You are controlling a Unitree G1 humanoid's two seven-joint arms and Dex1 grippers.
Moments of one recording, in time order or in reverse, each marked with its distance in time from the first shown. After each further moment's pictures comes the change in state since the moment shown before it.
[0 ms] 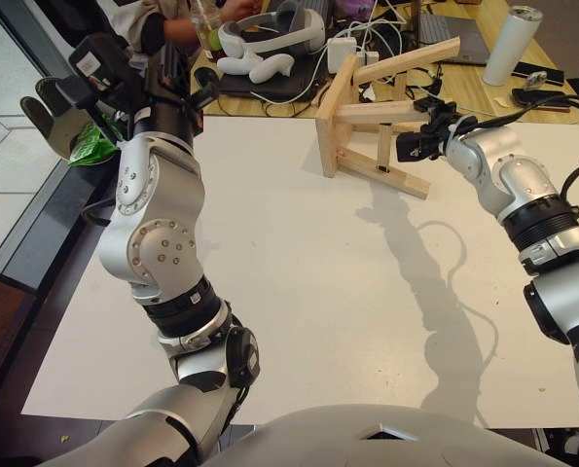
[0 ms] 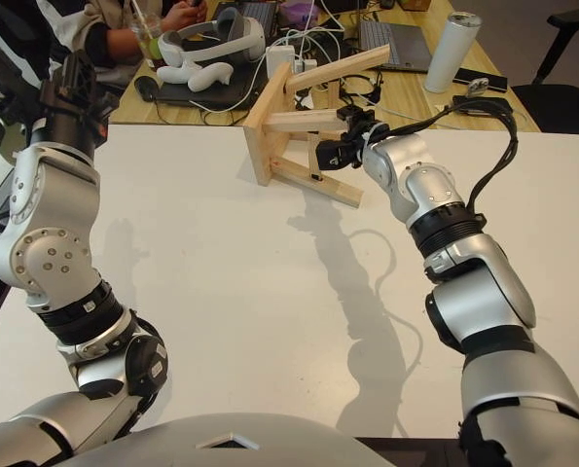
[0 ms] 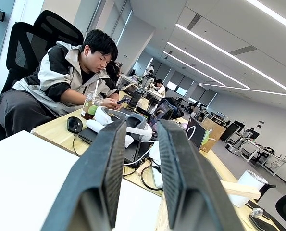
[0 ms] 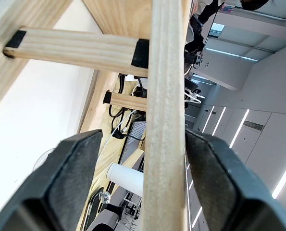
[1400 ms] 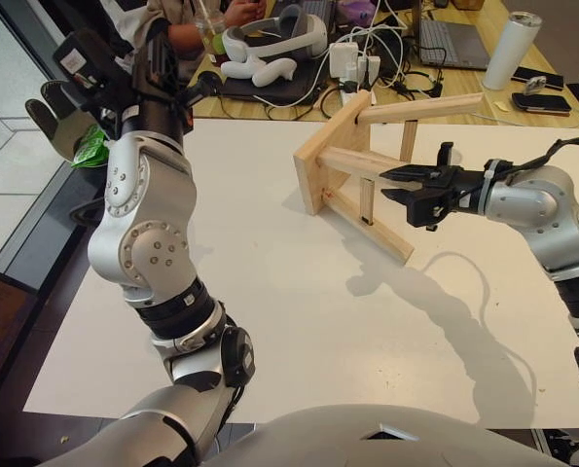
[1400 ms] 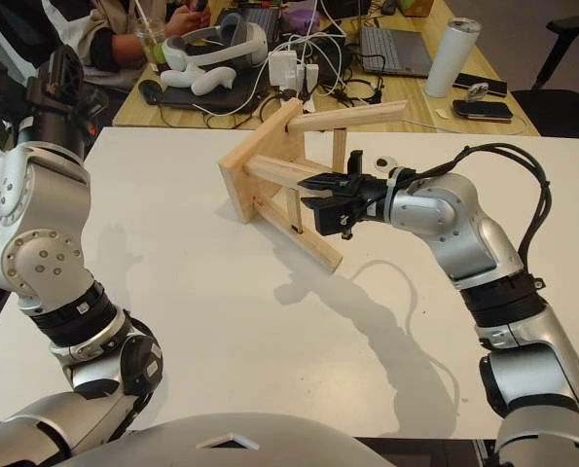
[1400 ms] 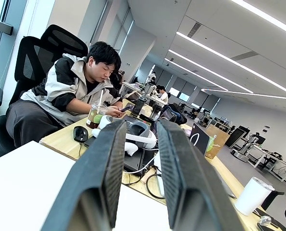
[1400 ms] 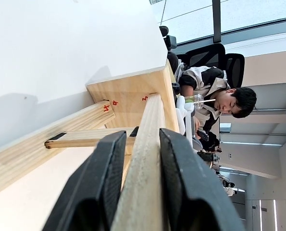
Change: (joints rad) left arm 0.006 0.029 0.007 -0.023 0.001 0.000 0.002; right arm 0.441 -0.274 -0.242 -0.715 0.612 -0.274 0.430
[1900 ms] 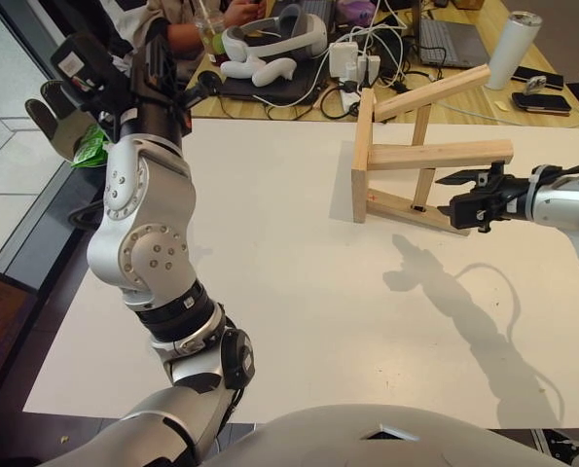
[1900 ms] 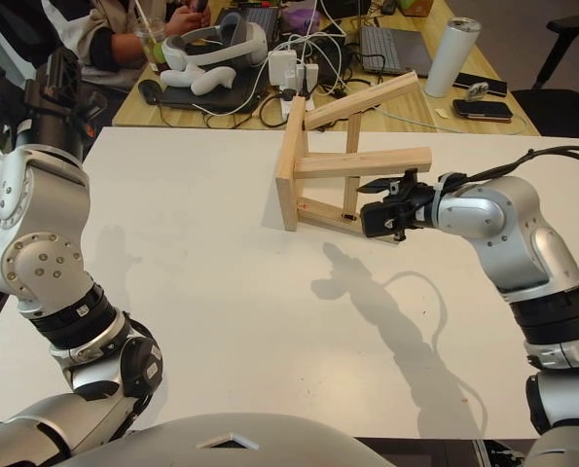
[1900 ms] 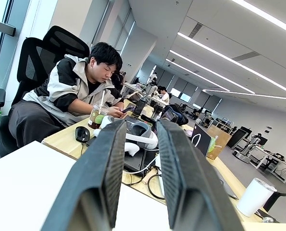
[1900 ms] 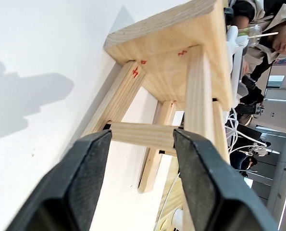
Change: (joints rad) left arm 0.010 0.000 0.000 -0.013 0.000 0.000 0.005; right arm 0.063 -0.096 -0.052 -0.140 -0.056 0.228 0.120
